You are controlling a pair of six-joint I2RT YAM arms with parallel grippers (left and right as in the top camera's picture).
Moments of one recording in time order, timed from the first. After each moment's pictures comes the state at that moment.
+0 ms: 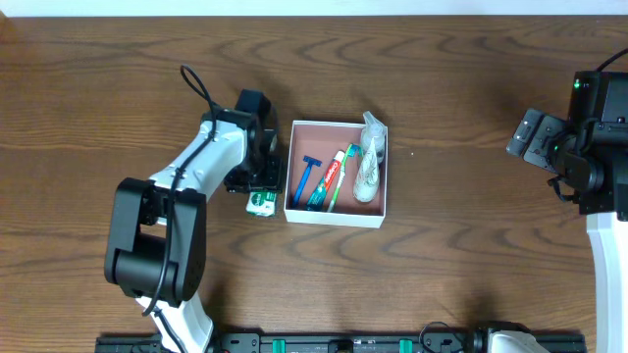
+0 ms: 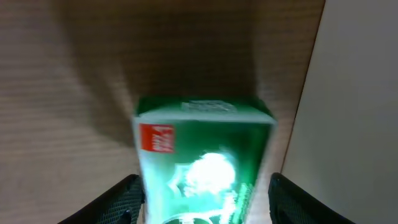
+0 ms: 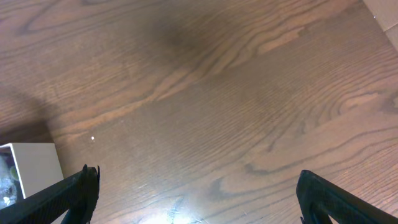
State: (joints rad) left arm -0.25 1.90 1.23 -0.91 0.13 -0.17; right arm -0.05 1.27 1.48 -1.20 0.27 0.34
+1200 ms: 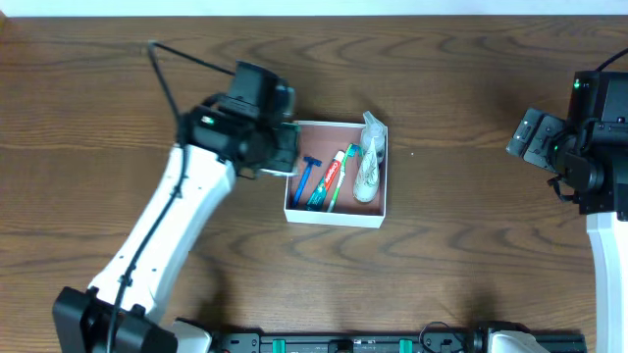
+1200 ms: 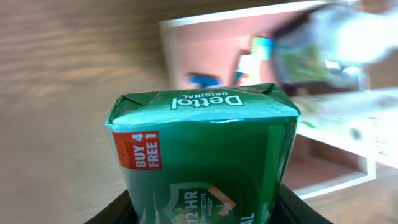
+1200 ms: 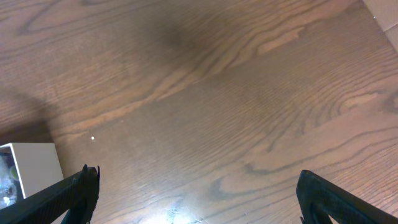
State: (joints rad) left arm -0.42 1.55 1.40 -0.99 0.13 -0.18; right arm -0.05 1.27 1.48 -1.20 0.27 0.34
